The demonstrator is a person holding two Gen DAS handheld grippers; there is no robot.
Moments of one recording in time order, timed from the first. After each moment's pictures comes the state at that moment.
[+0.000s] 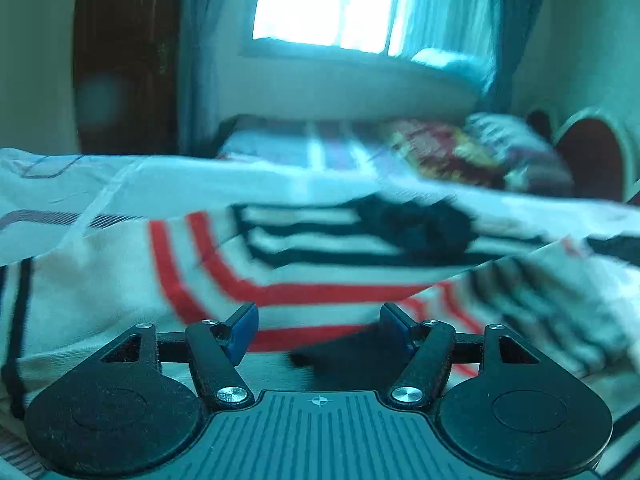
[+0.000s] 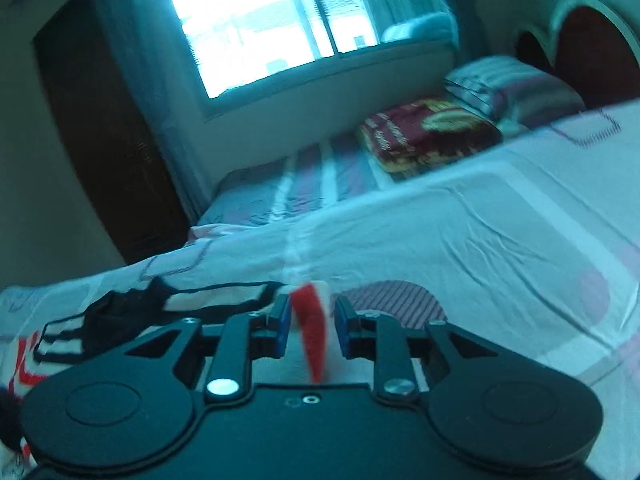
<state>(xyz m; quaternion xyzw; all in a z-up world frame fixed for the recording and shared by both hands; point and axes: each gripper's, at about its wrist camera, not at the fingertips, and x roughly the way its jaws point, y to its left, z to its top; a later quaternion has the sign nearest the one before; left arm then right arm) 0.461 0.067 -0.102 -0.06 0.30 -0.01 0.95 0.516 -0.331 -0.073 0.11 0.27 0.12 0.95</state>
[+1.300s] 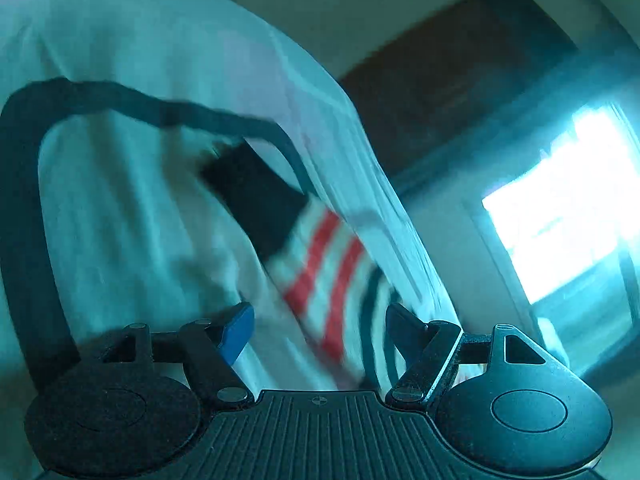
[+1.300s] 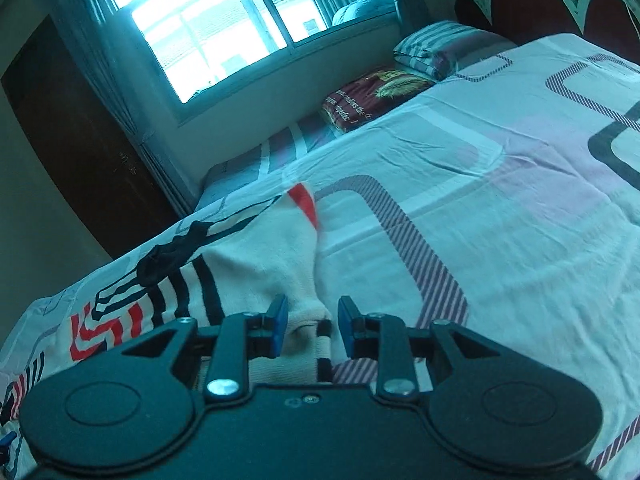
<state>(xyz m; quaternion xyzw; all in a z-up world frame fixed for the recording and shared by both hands) 0.268 0.364 -0.164 -0.49 0.14 0.24 0.83 0.354 -0.350 -0.062 0.20 0.30 0.06 0.93</state>
